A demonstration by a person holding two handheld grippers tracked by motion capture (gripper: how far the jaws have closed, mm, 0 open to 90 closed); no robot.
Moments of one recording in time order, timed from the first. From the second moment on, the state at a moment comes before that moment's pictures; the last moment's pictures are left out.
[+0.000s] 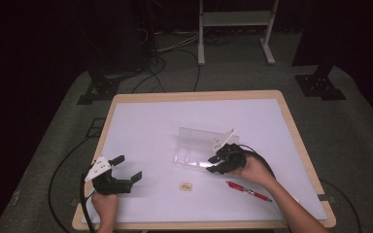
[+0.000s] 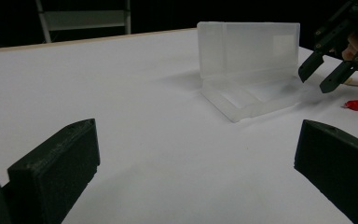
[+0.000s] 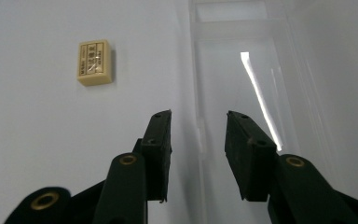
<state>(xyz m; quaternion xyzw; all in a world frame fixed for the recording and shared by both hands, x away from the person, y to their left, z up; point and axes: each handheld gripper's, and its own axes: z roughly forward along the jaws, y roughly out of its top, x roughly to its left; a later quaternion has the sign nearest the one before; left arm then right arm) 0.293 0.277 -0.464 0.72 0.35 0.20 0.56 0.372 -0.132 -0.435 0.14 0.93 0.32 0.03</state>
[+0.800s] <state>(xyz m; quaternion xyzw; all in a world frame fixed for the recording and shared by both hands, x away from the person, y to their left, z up) 0.293 0.277 -0.463 0.73 0.35 0.20 0.55 0.341 -0.190 -0.434 0.20 0.92 0.35 0.01</state>
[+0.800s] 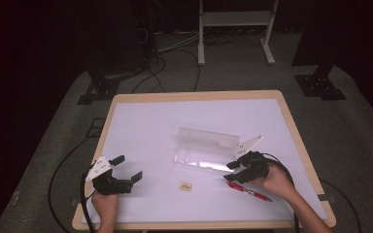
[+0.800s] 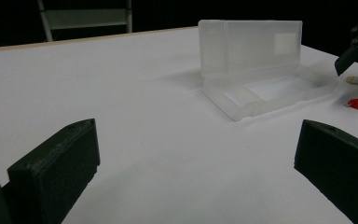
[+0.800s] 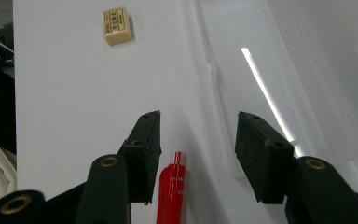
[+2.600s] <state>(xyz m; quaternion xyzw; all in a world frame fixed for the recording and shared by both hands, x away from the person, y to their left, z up) 0.293 0.276 -0.464 0.73 0.35 0.21 0.55 0.308 -0.291 -0.449 0.29 0.90 0.33 0.06</state>
